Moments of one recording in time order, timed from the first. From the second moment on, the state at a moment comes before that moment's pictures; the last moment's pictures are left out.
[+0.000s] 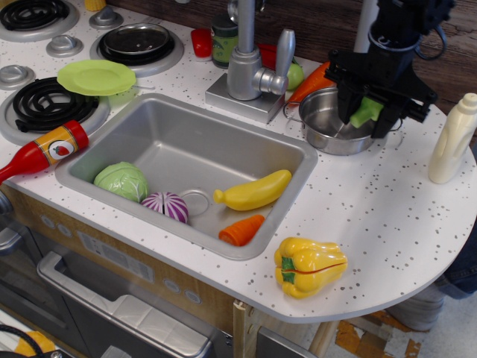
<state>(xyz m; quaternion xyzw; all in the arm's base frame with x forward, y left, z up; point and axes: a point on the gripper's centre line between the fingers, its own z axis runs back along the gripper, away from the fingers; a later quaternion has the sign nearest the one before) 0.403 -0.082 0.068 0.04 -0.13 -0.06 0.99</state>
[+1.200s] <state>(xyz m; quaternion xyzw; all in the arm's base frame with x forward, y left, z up) 0.444 -0.062 0.047 0.03 -0.15 -0.12 0.98</state>
